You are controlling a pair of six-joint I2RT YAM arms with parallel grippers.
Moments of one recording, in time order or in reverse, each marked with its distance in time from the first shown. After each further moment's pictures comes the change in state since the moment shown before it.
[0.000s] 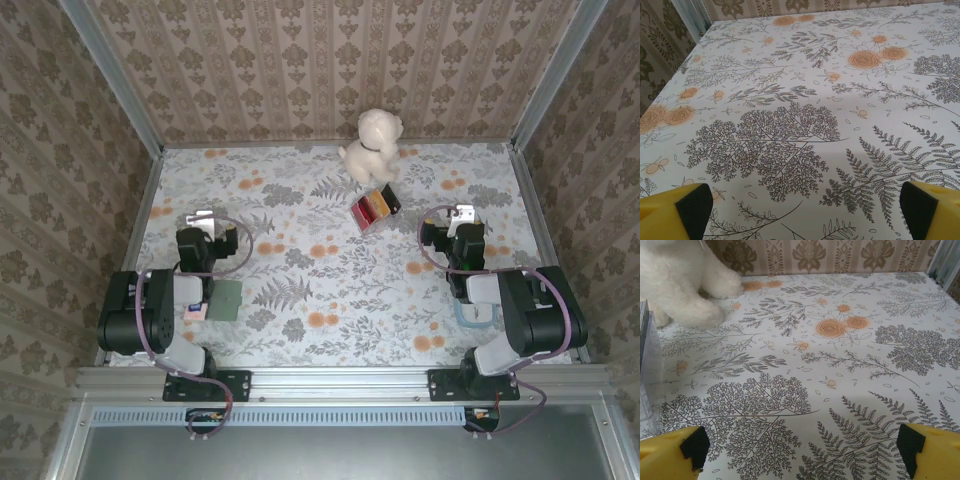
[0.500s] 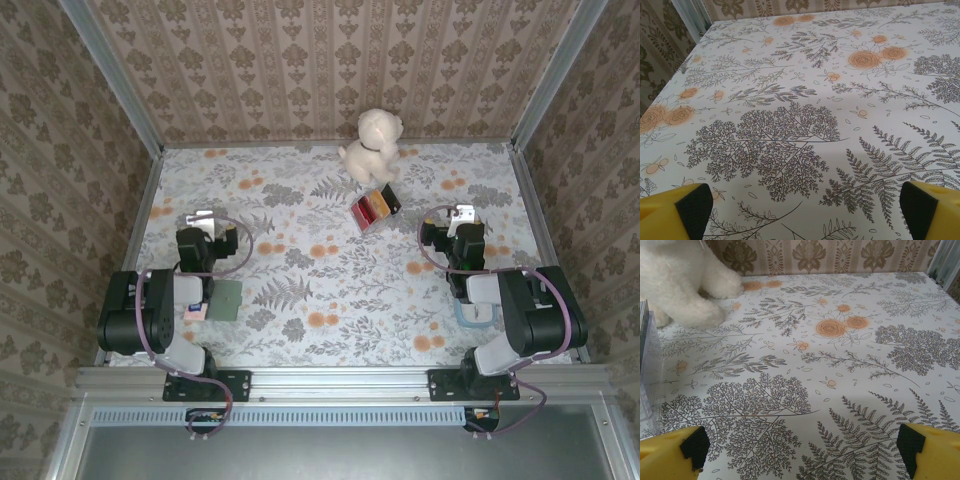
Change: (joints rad) left arm 0.000 0.000 0.000 0.000 0.000 0.000; right arm 0.000 0.000 0.000 0.000 0.000 0.000
